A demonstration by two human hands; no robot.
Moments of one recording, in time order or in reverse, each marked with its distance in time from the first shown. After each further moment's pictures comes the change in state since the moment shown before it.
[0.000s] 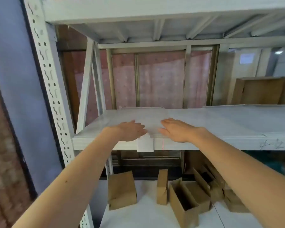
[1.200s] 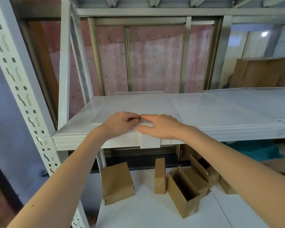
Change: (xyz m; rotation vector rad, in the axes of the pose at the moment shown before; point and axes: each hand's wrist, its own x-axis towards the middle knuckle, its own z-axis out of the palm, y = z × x) left_hand 0.042 -0.053 0.039 -0.606 0.306 0.145; right_hand 0.055 -0.053 0.032 0.230 0.065 0.049
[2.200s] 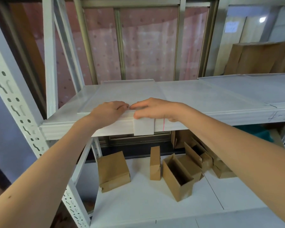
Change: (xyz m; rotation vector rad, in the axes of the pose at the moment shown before) left_hand 0.001 -0.009 0.003 0.233 0.008 -0.132; right_hand -0.001 0.006 -0.016 0.455 -0.217 0.030
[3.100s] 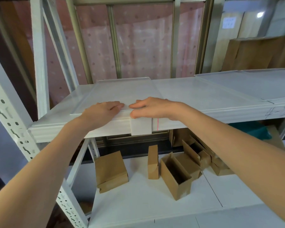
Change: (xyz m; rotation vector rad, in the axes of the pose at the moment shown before) left_hand -0.004 0.008 0.000 0.013 -0.034 -0.046; right_hand 0.000 0.018 -0.008 -0.218 0.068 0.022
